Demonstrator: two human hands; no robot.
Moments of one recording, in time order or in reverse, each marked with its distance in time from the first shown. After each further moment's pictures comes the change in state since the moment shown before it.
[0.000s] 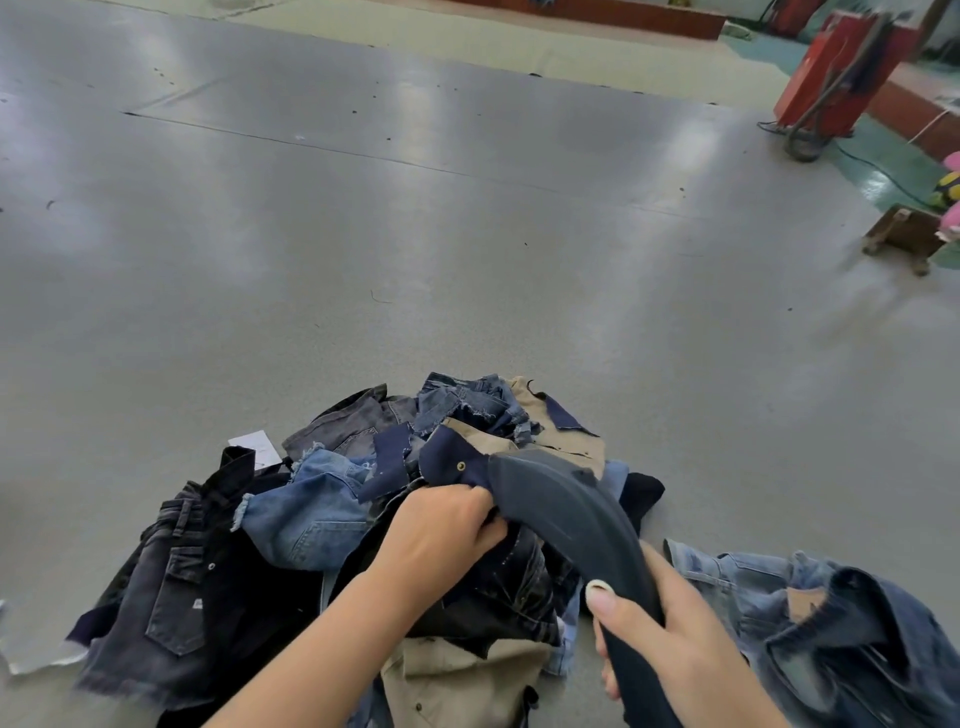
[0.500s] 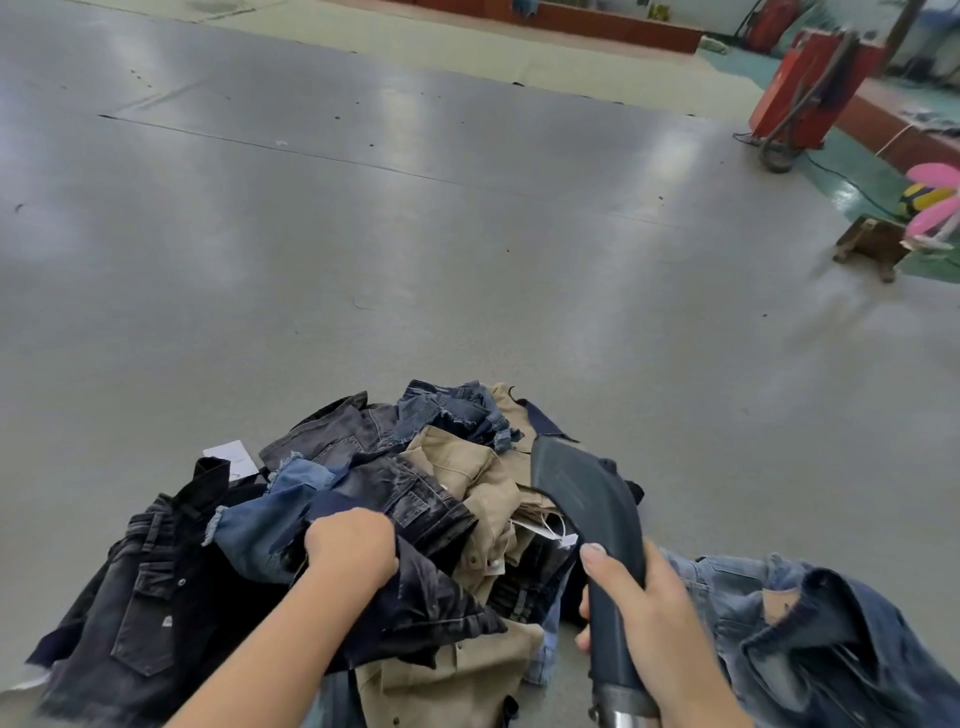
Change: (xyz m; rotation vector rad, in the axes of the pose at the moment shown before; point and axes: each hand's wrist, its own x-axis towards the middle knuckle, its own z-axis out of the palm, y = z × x) left_hand -0.004 -0.035 0.019 0.345 -0.779 -0.603; right_hand 0.020 0.013 -0.006 0.061 0.273 0.082
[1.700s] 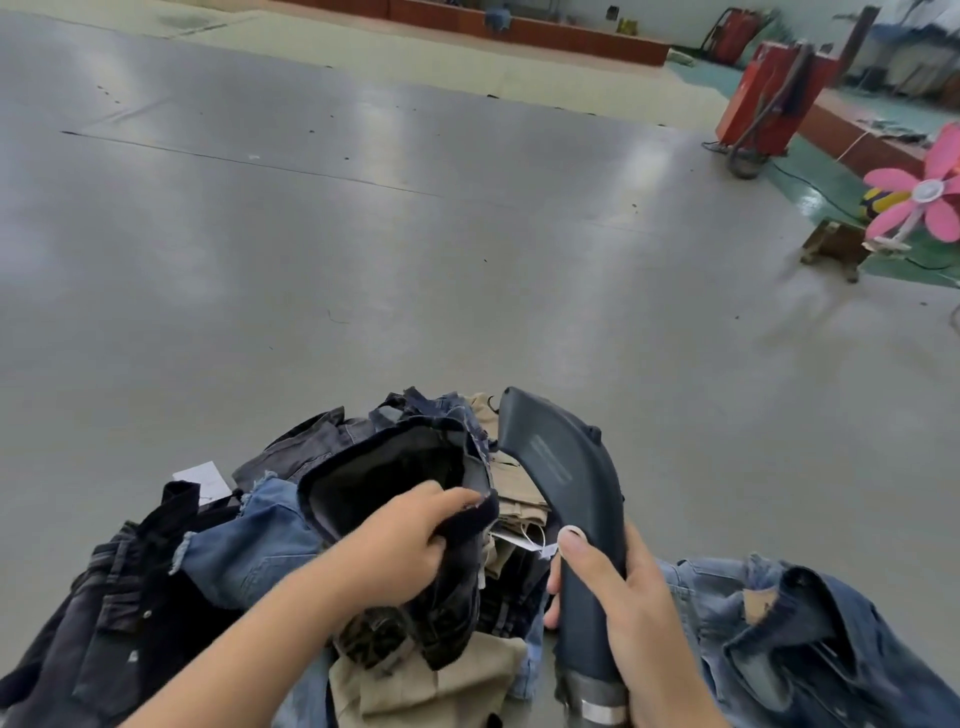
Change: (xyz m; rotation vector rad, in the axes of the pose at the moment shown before) left_hand -0.023 0.023 -0.043 -0.651 0.165 0.652; right_hand -0.002 -0.023 0.003 0.203 -0.076 -0.194
